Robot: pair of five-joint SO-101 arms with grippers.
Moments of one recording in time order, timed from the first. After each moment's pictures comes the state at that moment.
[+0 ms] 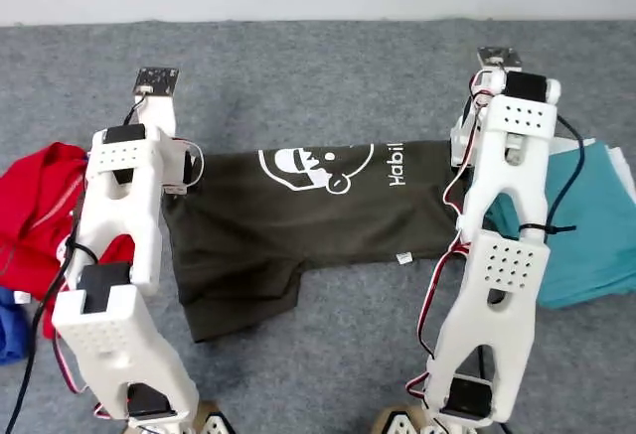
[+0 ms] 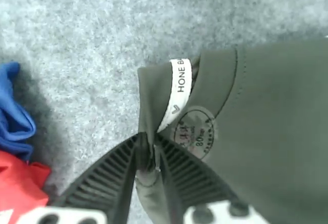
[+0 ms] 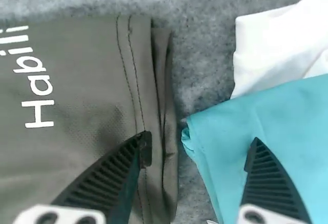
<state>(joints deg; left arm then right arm) -11.0 21.5 3.6 63.3 -3.6 8.6 54.2 -61.9 100.5 7.3</state>
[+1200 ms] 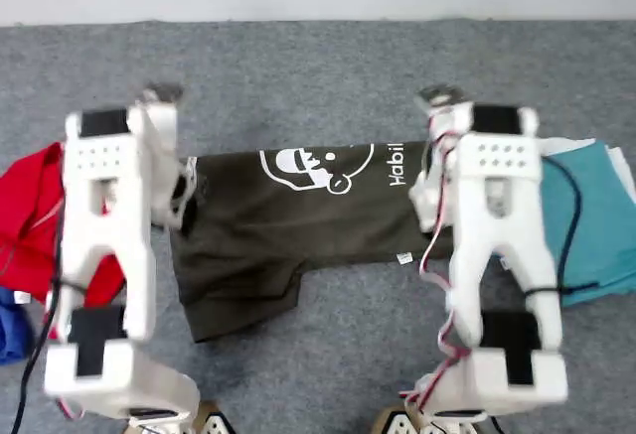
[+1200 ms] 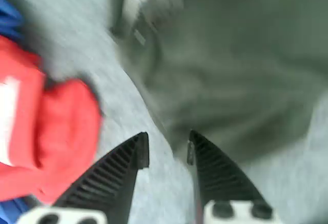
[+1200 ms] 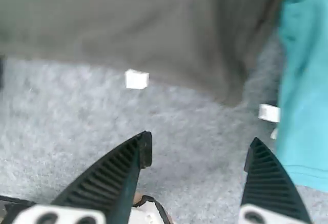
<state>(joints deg) -9.4 1.8 6.9 99.3 -12.6 -2.8 -1.1 2.8 97.8 14.4</state>
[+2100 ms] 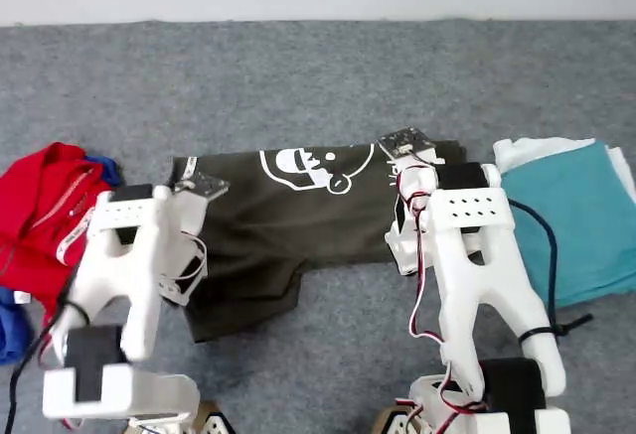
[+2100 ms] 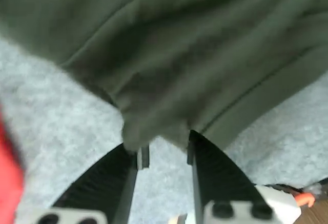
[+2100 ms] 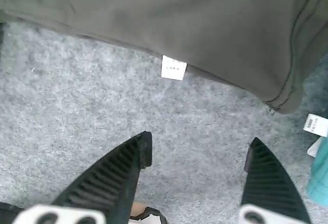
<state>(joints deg) -9.4 0.1 38.5 82.4 -25.8 -7.8 -12.7 26.9 84.9 14.4</state>
